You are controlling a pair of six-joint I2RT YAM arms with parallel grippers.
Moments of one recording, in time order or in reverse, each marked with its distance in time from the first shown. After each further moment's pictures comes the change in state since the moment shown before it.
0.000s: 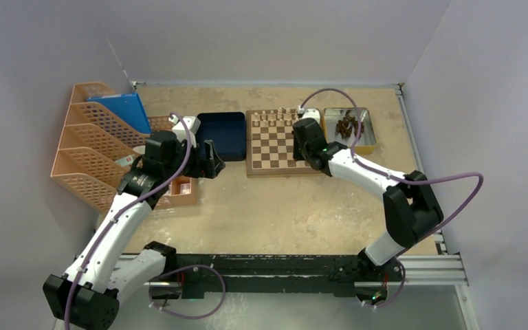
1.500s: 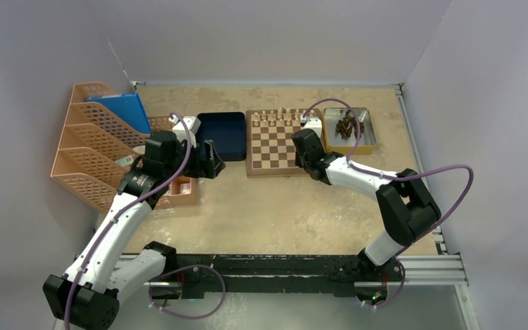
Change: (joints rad) left arm 0.000 0.000 0.000 0.000 0.006 0.000; right arm 0.037 0.020 -0.142 0.131 0.129 0.027
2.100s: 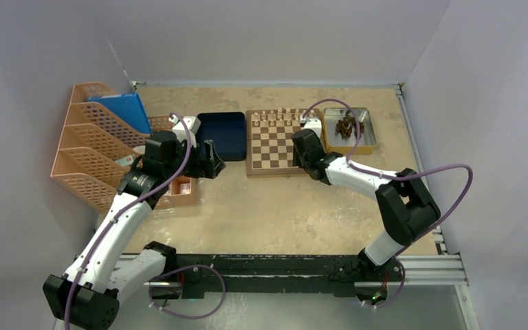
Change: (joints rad) left arm 0.000 0.000 0.000 0.000 0.000 0.000; right arm 0.000 0.005 0.000 -0.001 -0.005 0.000
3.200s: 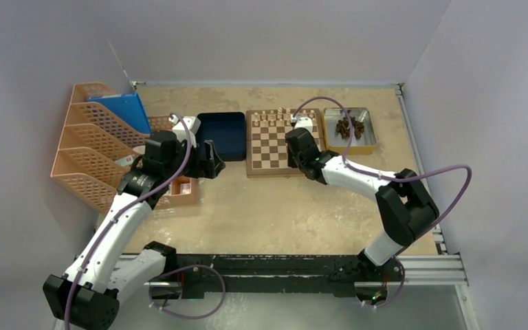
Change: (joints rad) left arm 0.000 0.000 0.000 0.000 -0.001 0.000; right arm 0.048 -0.001 0.051 -0.029 -0.059 -0.023
